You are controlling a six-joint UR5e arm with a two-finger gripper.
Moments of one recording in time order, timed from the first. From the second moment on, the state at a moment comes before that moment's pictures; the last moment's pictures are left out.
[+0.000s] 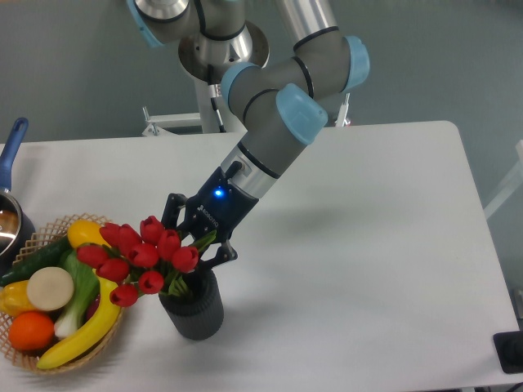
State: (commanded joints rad) arm 2.47 -1.84 -1.77 -0.73 0.58 1.07
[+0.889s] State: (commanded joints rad) arm 2.55 -1.76 -1.76 -0.73 0.42 0.94
